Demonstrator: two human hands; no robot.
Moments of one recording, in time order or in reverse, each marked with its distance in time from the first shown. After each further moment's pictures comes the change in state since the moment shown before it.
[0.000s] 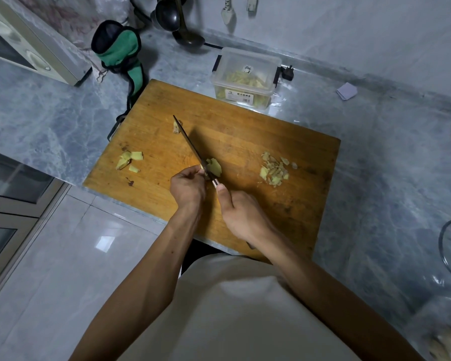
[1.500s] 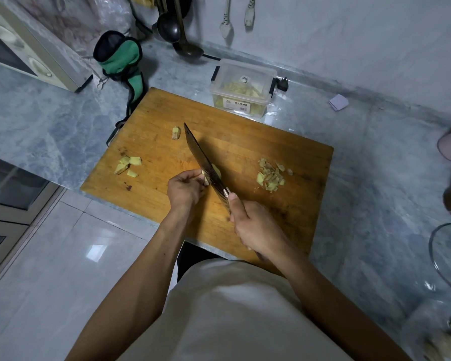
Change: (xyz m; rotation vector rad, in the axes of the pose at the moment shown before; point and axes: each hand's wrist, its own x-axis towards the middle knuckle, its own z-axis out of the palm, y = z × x) left_hand -0.010 0.017 -0.009 -0.001 -0.147 -0.025; right_hand -0.019 0.014 -0.011 0.083 0.000 0.084
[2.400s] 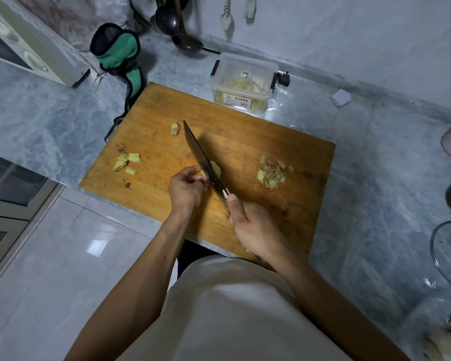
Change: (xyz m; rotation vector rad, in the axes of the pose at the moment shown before) left_hand 0.000 -0.009 -0.004 0.068 -0.060 0.127; right_hand -0.004 -0.001 0.004 0.025 0.016 -0.016
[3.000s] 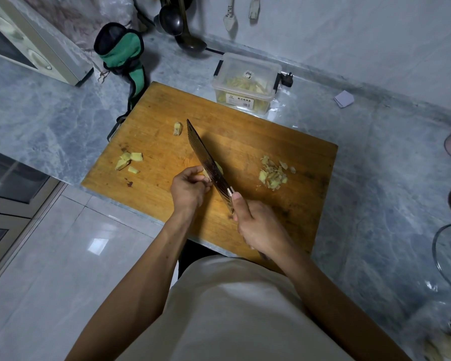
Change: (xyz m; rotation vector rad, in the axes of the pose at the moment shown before) left_hand 0.005 -0.006 0.002 -0.053 0.010 -0.031; right_hand 0.006 0.005 -0.005 -0.030 -0.006 0.012
